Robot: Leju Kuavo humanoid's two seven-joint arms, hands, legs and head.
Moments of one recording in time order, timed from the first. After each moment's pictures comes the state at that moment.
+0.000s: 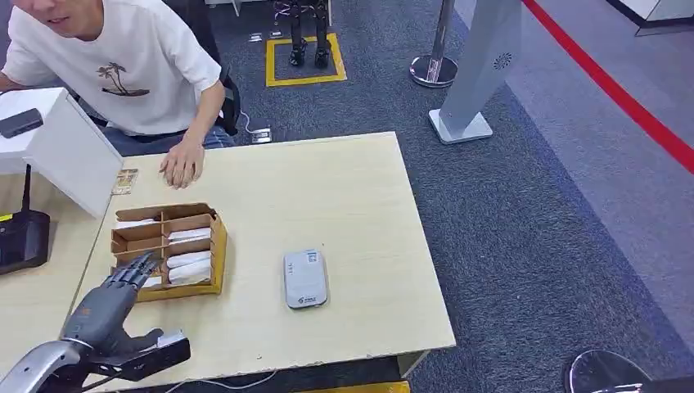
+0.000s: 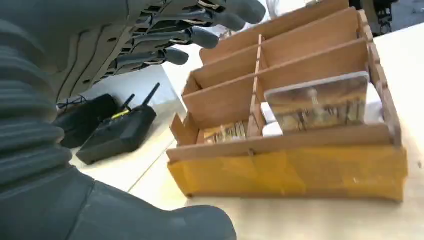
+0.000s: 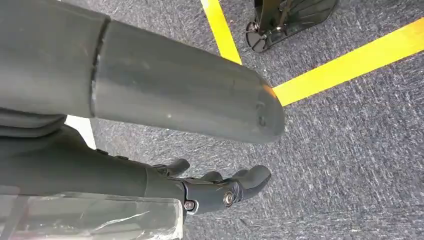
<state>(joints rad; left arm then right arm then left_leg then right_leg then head) 0.07 0.59 -0.28 -1.79 -0.86 -0.22 0.11 -0.10 -0.03 1.31 -0.06 -1.52 -0.33 -0.17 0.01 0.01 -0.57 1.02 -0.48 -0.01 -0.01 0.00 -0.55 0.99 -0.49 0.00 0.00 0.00</state>
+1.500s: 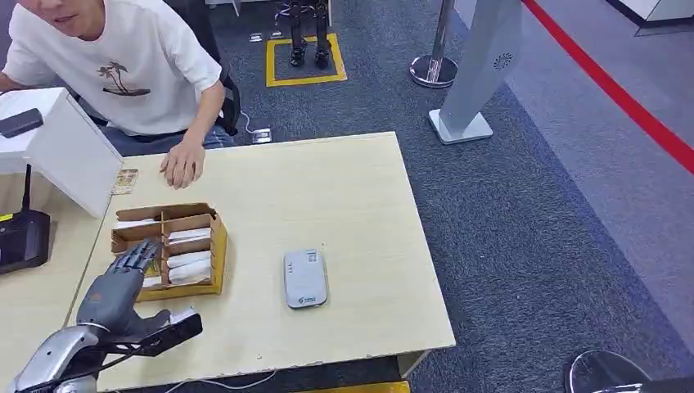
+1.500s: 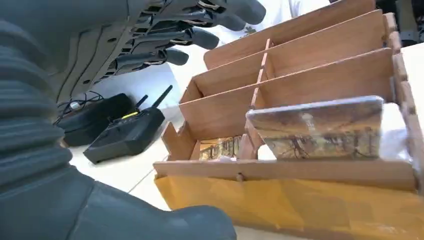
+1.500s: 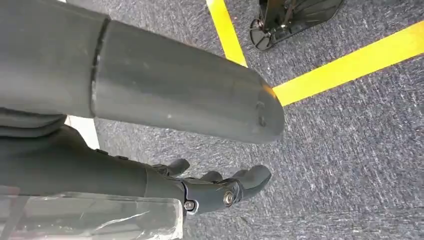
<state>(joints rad) -0.03 0.48 -0.28 -1.67 -0.96 -0.16 0.14 -0.10 -0.03 1.33 -0.06 -1.52 -0.33 -0.15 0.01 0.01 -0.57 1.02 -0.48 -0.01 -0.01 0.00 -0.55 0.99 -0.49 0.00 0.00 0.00</state>
